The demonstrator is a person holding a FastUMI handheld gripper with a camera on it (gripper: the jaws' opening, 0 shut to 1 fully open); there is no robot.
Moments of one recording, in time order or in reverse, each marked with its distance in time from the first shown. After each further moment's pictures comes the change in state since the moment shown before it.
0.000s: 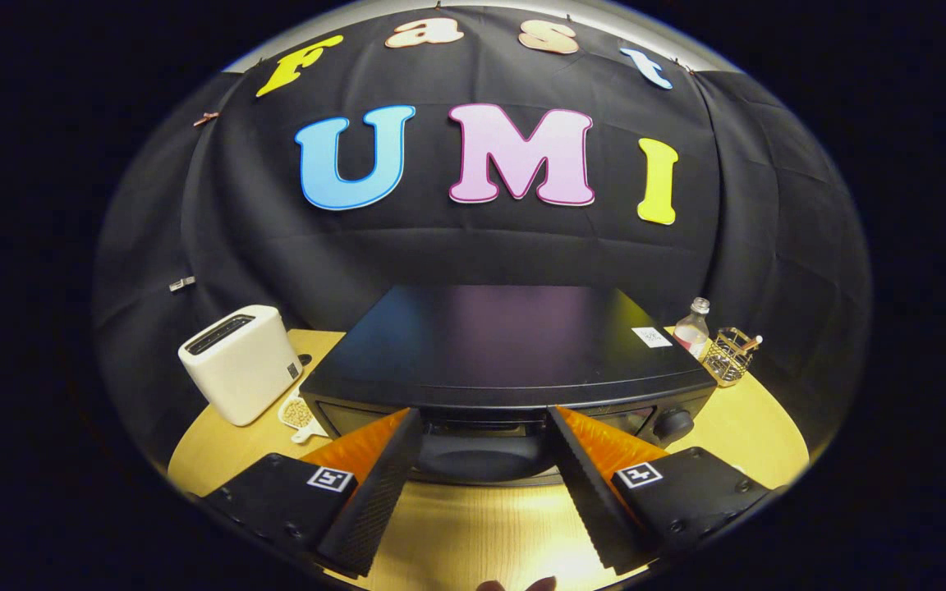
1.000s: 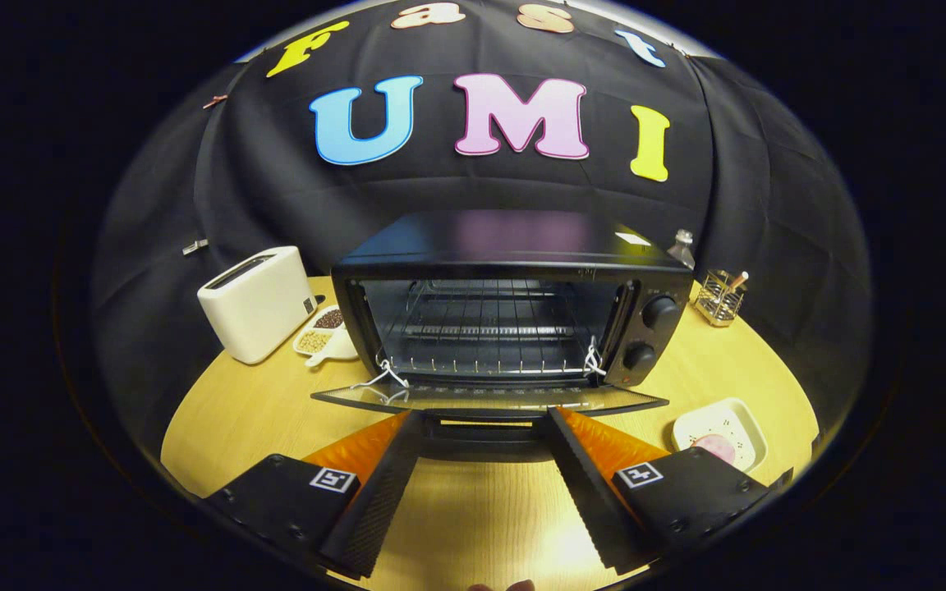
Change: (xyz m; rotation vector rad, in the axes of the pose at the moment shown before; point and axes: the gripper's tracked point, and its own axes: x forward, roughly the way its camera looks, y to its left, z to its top) arm -0.062 0.006 -0.095 0.002 0.135 0.007
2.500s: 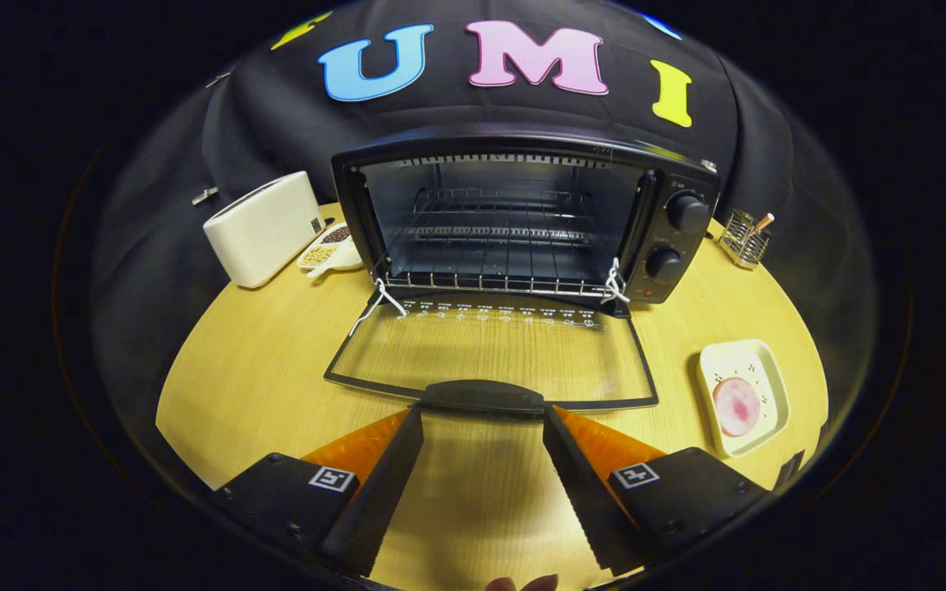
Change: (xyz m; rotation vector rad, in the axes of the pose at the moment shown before) arm -0.011 -0.008 -0.077 -0.035 0.243 0.081
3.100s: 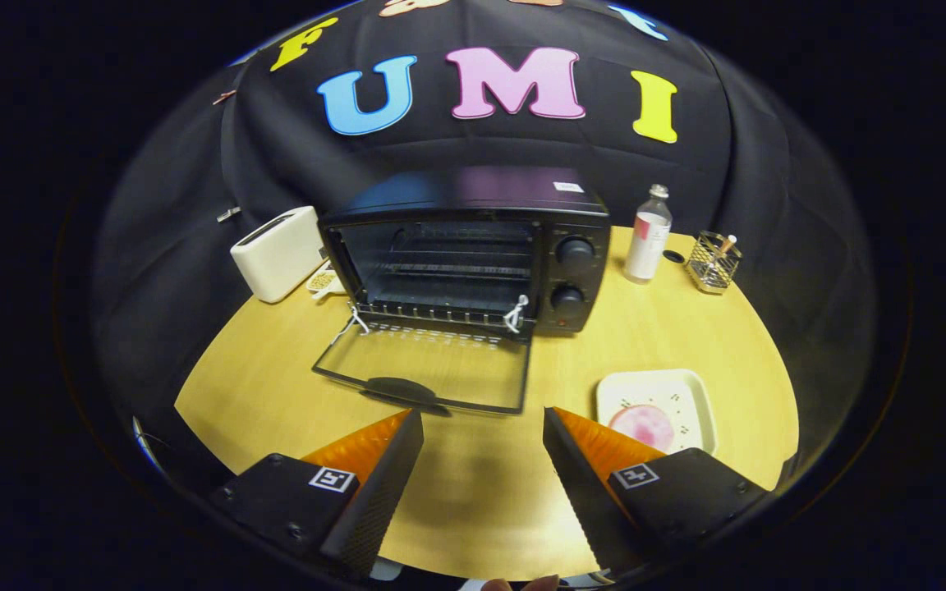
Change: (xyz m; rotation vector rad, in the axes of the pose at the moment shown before) arm -0.039 -0.061 0.021 -0.003 -0.031 0.076
